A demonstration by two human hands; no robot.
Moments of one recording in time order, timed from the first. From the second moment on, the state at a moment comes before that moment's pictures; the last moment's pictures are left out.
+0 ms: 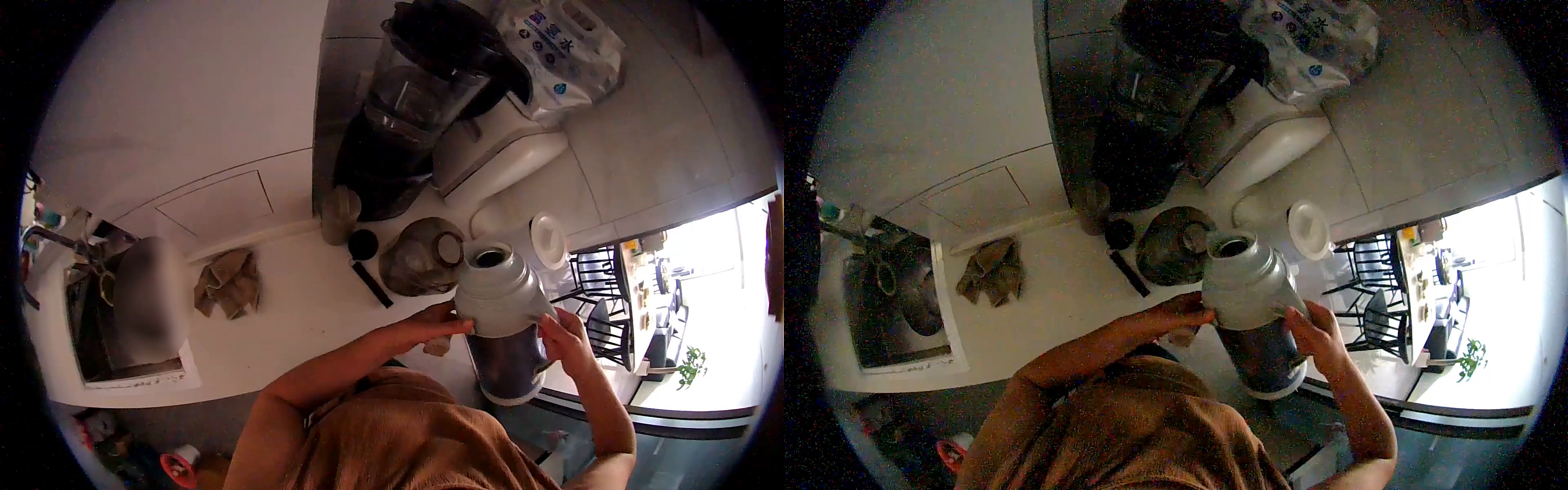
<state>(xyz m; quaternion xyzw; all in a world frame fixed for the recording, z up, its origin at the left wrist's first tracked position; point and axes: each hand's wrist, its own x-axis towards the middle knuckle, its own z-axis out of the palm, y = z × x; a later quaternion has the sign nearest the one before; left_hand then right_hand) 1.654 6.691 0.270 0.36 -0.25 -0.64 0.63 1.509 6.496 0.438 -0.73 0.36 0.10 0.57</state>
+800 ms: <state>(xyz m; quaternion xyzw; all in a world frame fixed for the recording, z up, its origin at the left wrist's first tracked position) 1.626 6.837 0.325 0.54 -0.22 -0.51 0.64 1.466 6.582 0.408 -0.72 0.25 -0.03 0.65</state>
